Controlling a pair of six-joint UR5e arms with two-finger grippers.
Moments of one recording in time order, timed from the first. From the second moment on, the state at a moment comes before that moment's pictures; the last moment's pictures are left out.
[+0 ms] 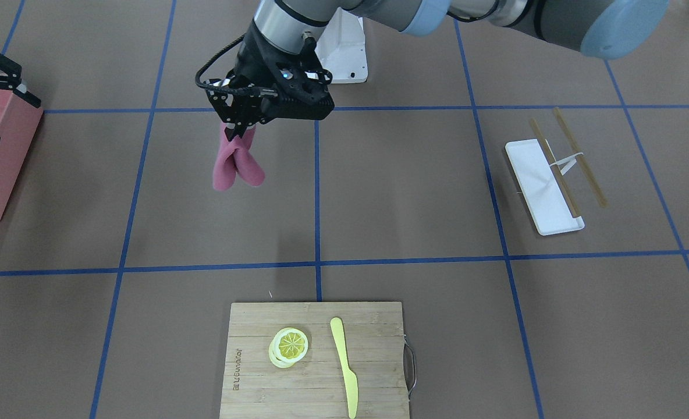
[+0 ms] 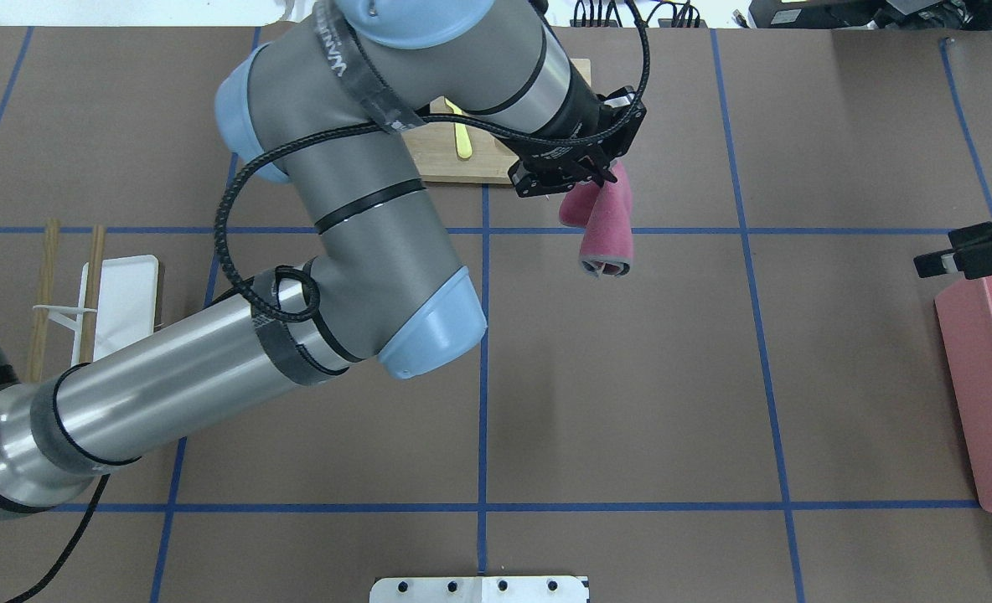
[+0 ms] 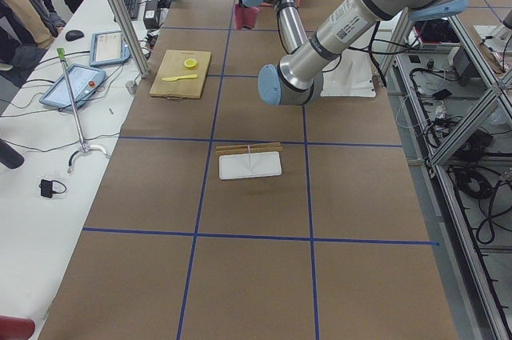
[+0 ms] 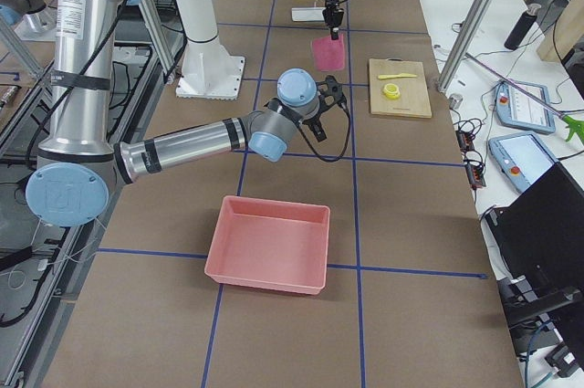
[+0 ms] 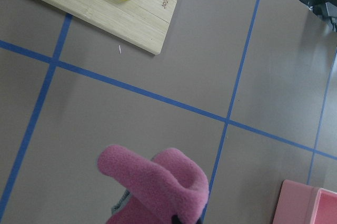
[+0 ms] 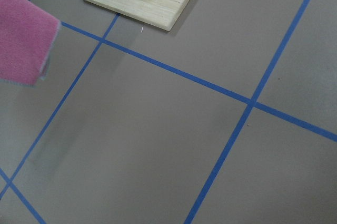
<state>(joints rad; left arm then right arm) -0.63 -2.66 -1.55 -1.81 -1.98 -1.77 1.17 -1.68 1.97 -0.78 2.50 0.57</state>
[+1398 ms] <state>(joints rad) -0.60 -2.69 -1.49 -1.74 -1.72 -2.23 0.74 -1.38 2.01 -0.77 2.00 0.96</state>
